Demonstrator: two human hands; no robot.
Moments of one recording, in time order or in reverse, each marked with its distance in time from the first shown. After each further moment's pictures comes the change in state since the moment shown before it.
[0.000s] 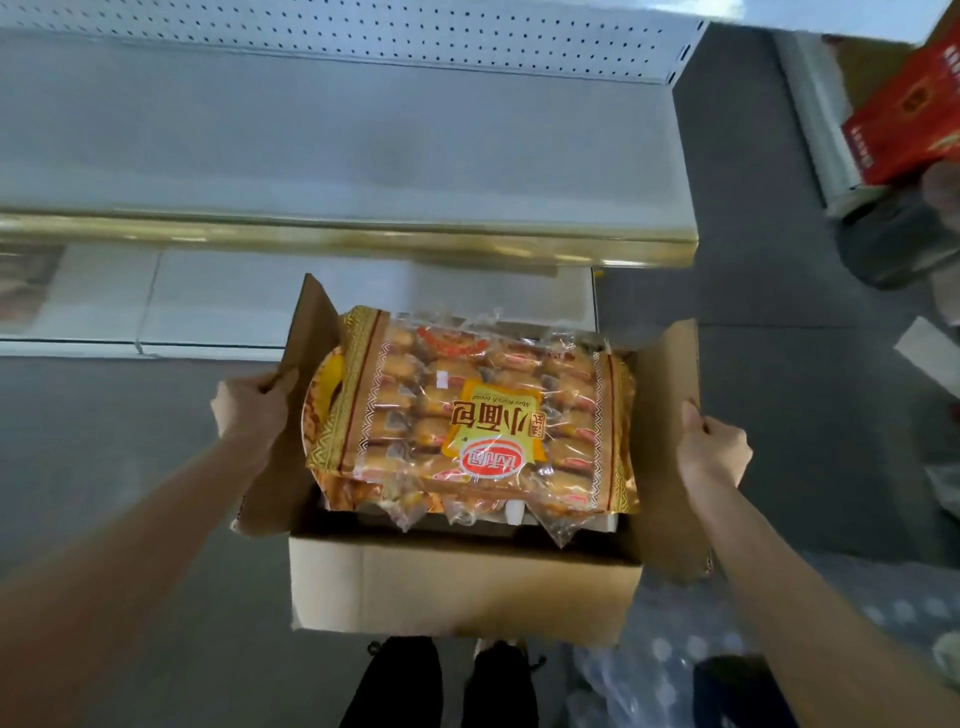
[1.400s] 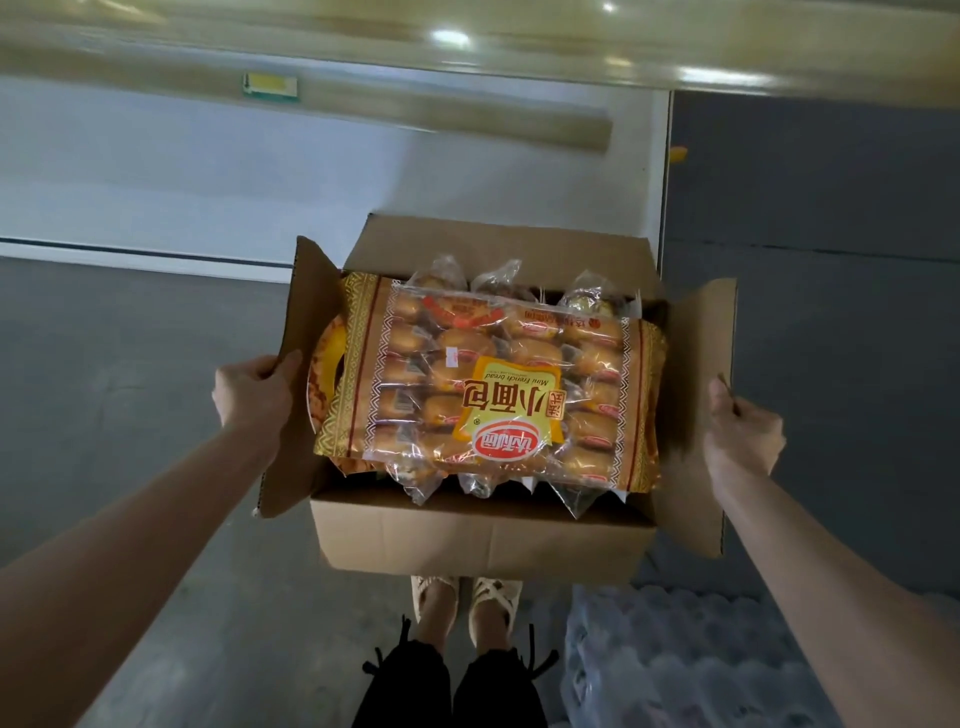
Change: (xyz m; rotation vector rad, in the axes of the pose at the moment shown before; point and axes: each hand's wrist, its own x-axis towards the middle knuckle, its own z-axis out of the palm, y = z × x) left_hand 0.117 -0.124 0.289 0.037 0.041 -0.198; right_hand 0.241 0.116 0.202 -0.075 -0.090 0.032
